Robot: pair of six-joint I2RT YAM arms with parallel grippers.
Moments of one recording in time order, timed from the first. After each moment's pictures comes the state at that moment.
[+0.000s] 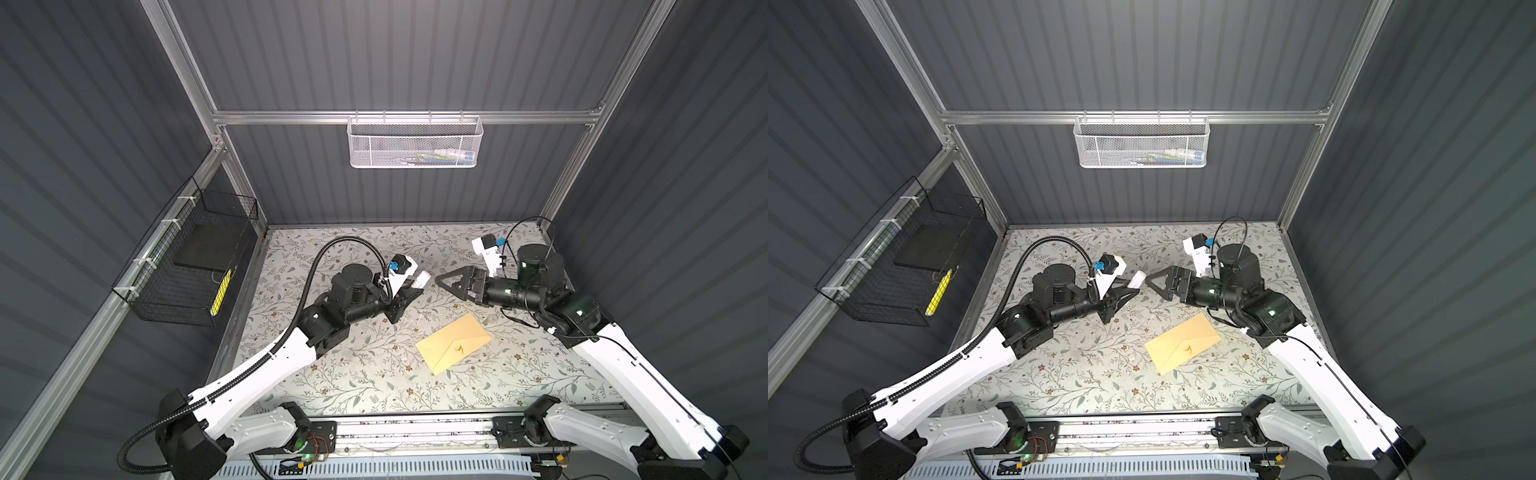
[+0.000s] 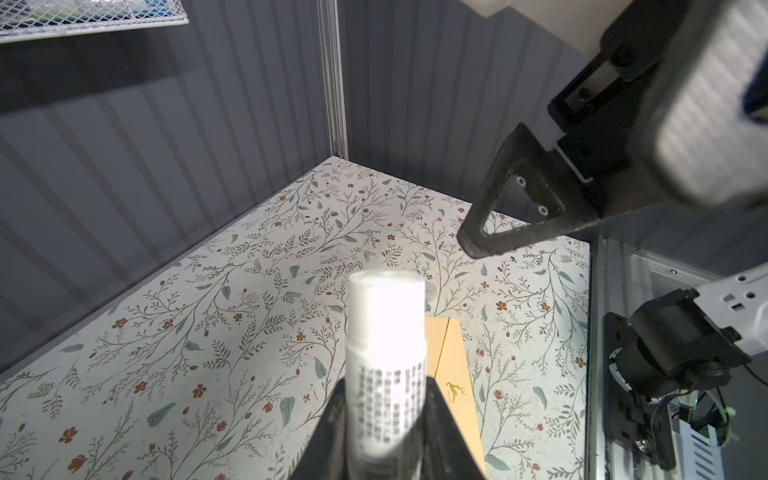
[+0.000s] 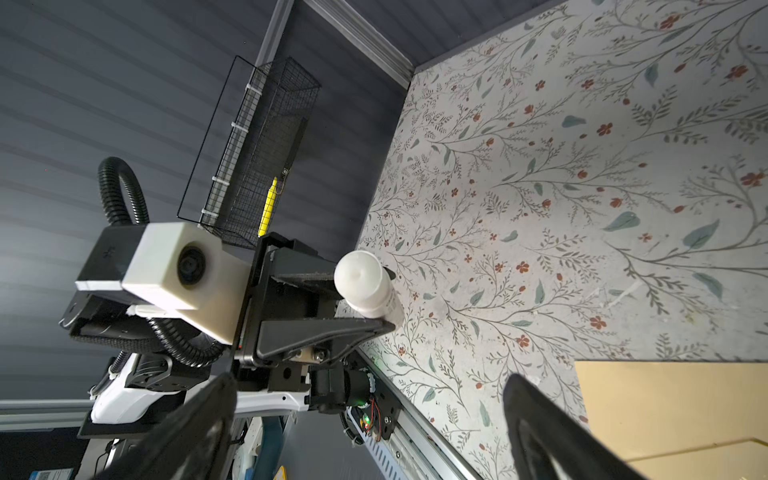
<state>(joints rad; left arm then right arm) -0.82 1.15 1.02 -0.16 0.27 0.09 0.57 1.04 1.18 -0.55 -0.52 0.77</state>
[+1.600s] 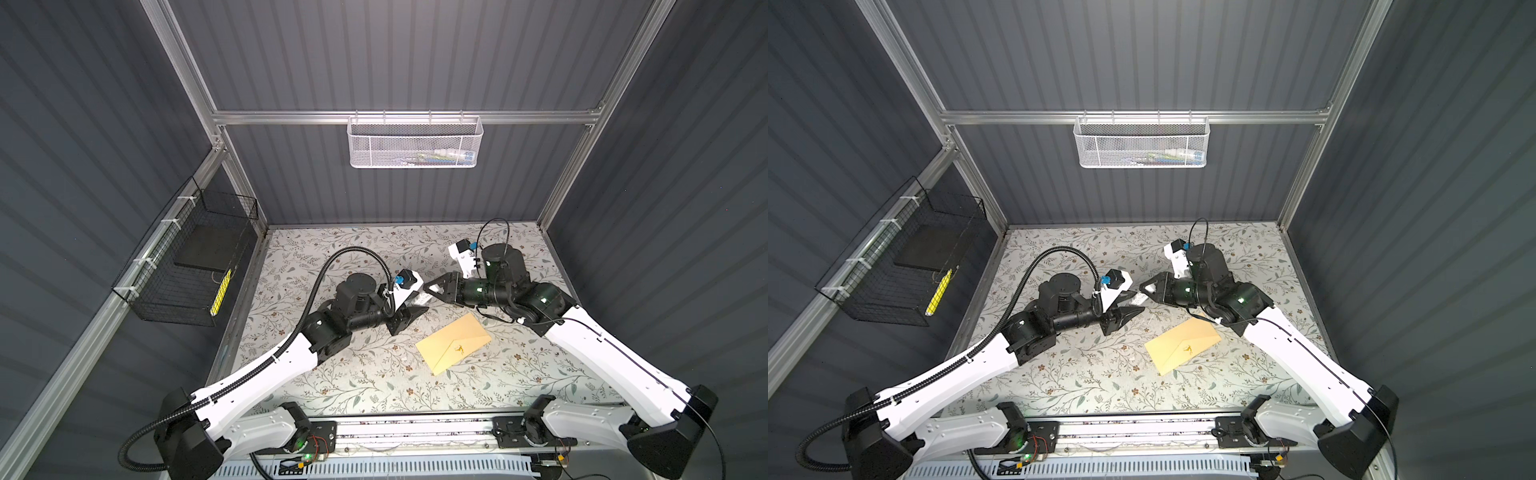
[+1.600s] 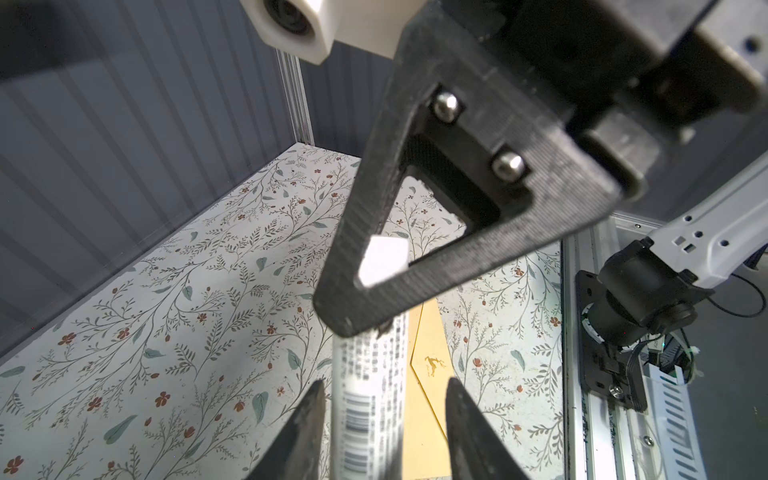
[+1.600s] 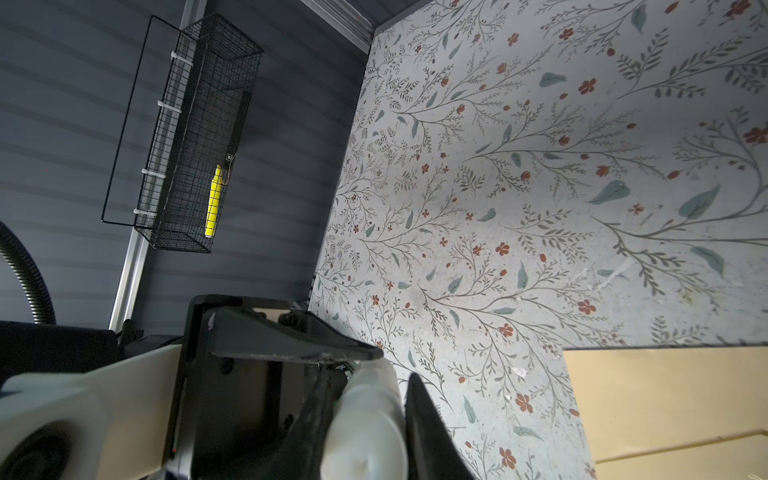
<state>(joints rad) -0.84 1.13 0.94 -0.13 0.32 0.12 0.66 1.18 1.20 -0.54 -0.40 0.79</state>
